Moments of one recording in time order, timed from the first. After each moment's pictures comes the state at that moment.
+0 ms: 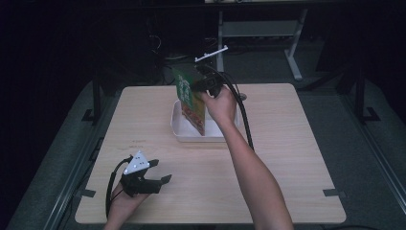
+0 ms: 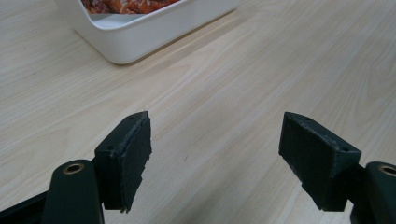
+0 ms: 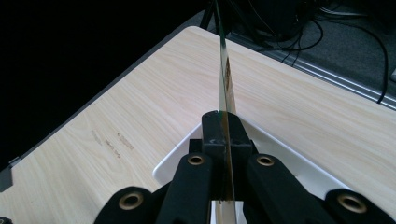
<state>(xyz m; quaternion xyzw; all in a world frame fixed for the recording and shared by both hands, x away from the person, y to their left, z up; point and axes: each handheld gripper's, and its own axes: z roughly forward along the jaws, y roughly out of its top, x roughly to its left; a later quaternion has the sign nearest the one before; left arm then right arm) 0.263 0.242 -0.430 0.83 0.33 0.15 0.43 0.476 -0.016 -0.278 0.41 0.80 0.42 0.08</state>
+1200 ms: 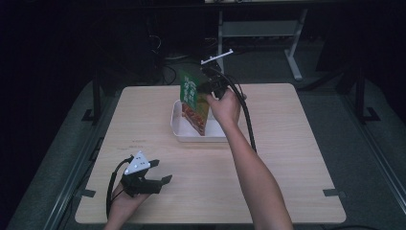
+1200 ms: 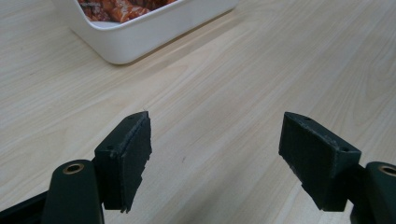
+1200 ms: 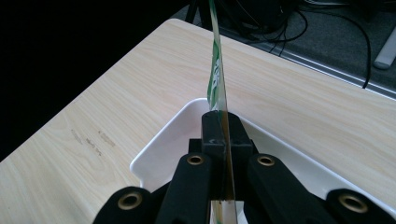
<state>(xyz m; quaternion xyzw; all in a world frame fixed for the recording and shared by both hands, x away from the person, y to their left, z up) 0.263 0.240 -0.431 0.83 0.32 0.15 0.43 0.480 -0.030 -0.291 0.44 0.80 0.41 0.09</state>
